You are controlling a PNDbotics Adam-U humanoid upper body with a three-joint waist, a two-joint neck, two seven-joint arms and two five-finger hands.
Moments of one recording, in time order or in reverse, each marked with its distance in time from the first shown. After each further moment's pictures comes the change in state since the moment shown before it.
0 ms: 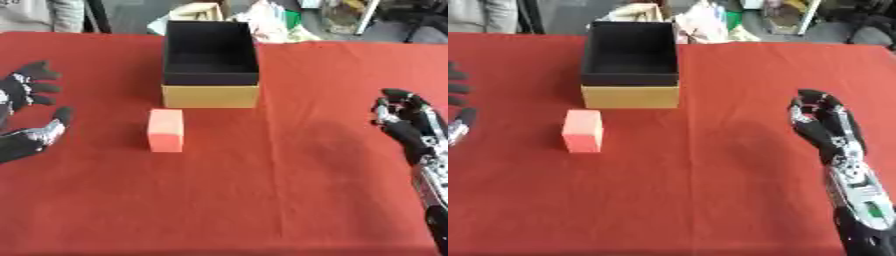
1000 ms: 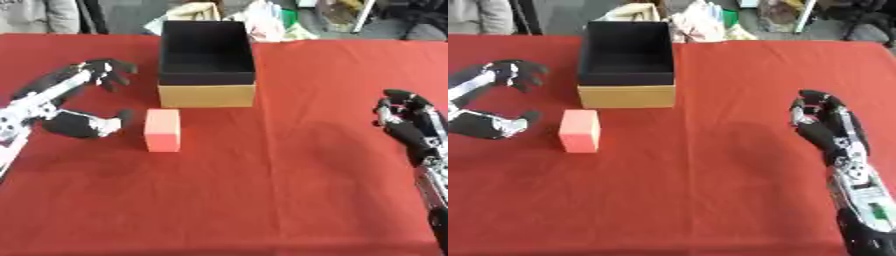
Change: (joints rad) left arm -0.330 0.176 -0.397 0.206 -0.052 -0.025 -0.121; right arm -0.001 0.000 0.013 0.000 0.000 0.005 0.016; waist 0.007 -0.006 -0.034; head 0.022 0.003
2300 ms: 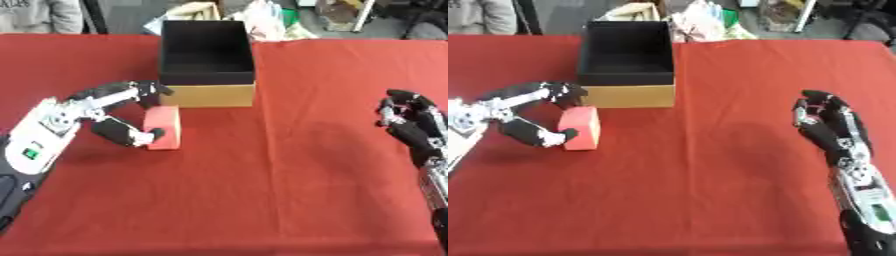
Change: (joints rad) left arm -0.092 -0.081 -0.086 0.184 -0.105 -0.028 -0.082; right arm -0.004 0.001 0.000 0.000 0.000 0.000 0.001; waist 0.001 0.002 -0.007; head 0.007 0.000
